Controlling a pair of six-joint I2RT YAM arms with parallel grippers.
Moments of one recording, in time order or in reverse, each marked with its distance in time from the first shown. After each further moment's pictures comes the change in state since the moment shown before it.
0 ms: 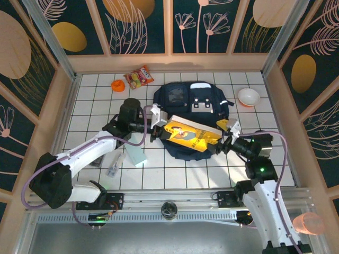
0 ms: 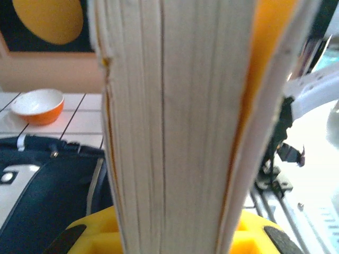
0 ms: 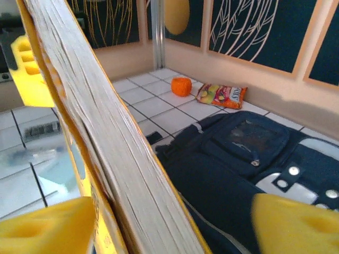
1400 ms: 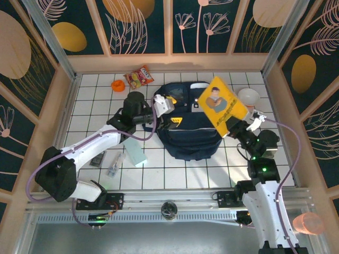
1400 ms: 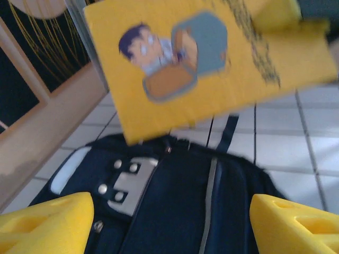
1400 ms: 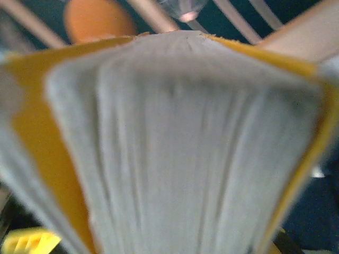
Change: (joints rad) left arm -0.033 0.098 0.120 -0.033 -0.452 0.191; right arm -0.052 0.002 0.101 -0.043 0.484 0.797
